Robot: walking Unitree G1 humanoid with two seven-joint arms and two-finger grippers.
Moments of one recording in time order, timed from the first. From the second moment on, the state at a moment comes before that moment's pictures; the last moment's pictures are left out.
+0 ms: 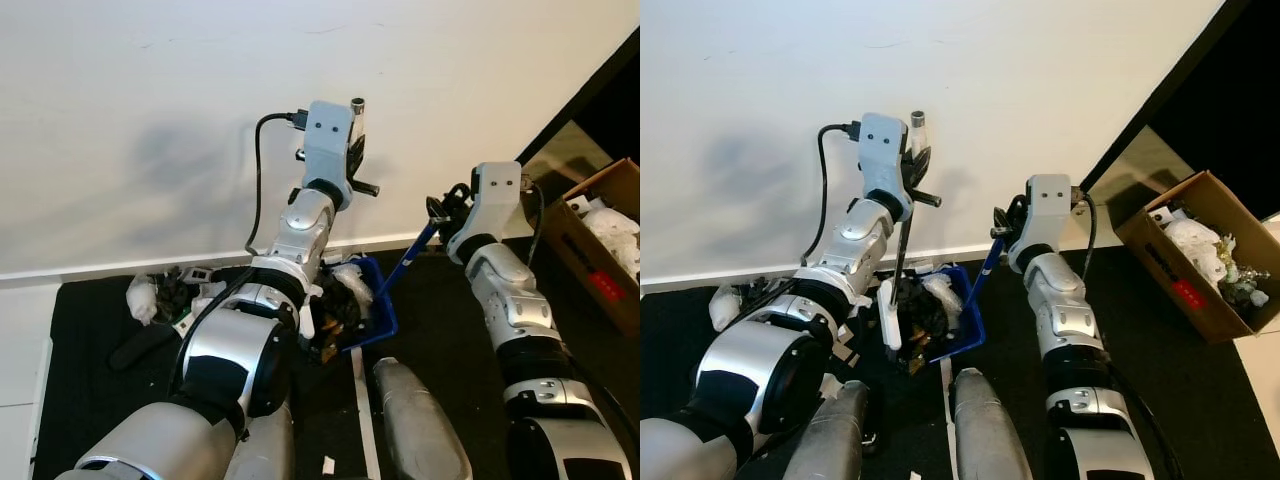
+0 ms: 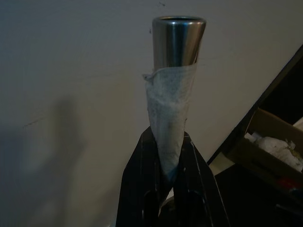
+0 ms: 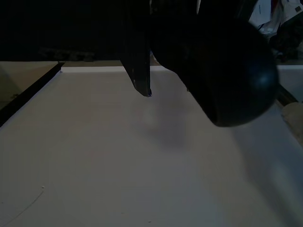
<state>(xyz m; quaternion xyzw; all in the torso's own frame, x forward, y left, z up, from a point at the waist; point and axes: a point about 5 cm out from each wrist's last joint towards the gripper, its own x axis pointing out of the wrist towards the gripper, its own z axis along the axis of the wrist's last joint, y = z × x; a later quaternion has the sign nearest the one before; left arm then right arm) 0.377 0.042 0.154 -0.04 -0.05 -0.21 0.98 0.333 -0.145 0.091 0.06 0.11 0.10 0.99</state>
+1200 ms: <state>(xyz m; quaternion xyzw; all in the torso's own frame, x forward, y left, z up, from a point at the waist) 0.396 0.120 0.258 0.02 -0.16 -0.30 0.94 0.326 -0.165 0.075 0.22 0.15 0.06 0.96</state>
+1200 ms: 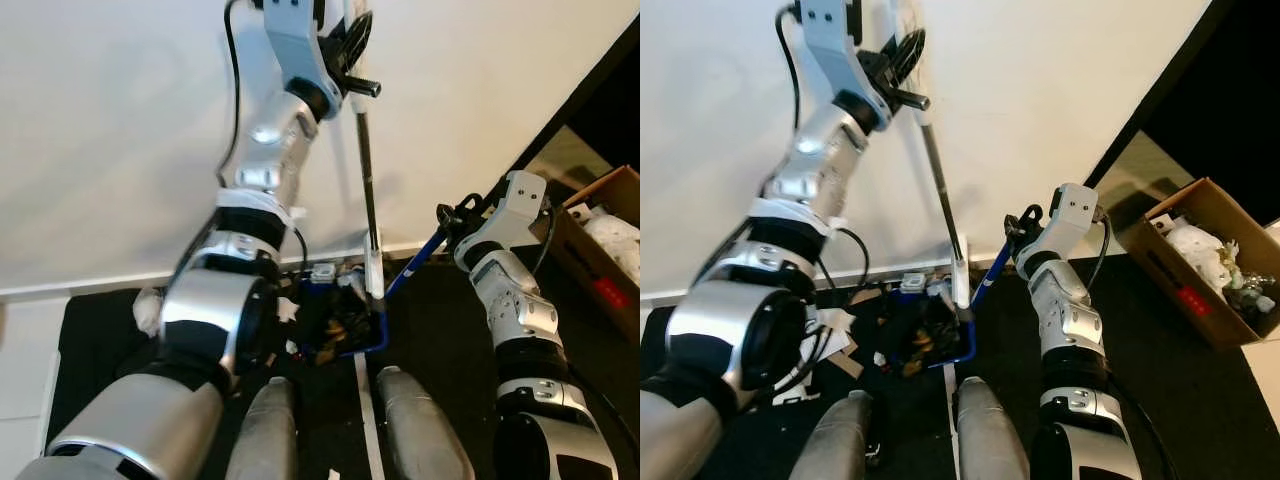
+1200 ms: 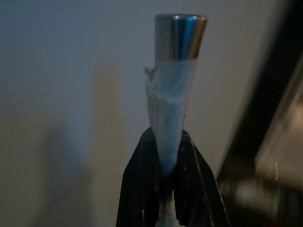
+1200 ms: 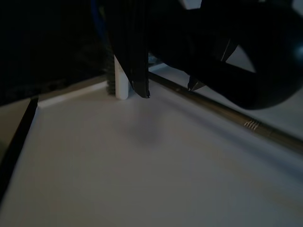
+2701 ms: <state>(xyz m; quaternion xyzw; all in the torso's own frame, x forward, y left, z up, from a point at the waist) 0.335 0.253 0.193 0.11 -0.07 -0.19 0.97 0.283 -0.274 0.083 0.22 0.21 0.14 0.94</state>
